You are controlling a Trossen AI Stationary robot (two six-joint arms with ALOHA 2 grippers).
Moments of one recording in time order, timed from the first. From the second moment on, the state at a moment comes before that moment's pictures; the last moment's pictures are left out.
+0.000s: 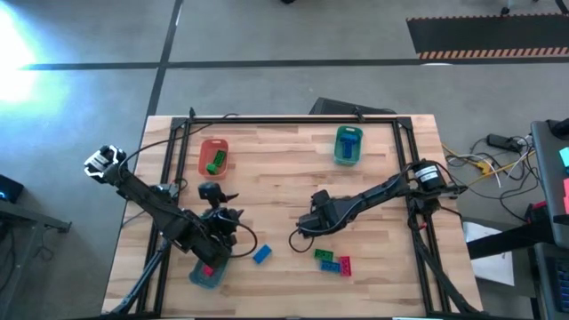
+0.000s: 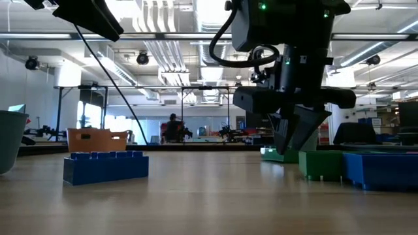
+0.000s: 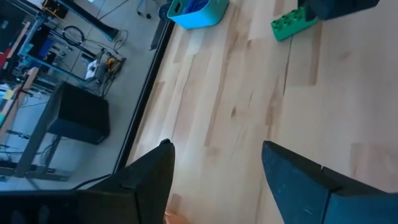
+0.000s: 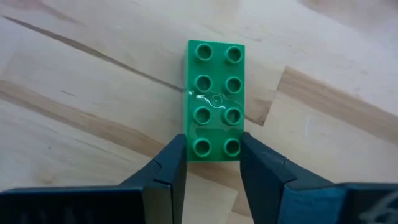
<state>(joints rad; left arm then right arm) -0.65 1.41 1.15 -1.08 -0.98 -0.60 0.26 1.98 1.30 -0.91 0.35 1.42</state>
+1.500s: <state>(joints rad) -0.51 1.40 0.71 0.73 -0.54 0.03 0.49 1.59 0.91 0.50 0.59 0.00</state>
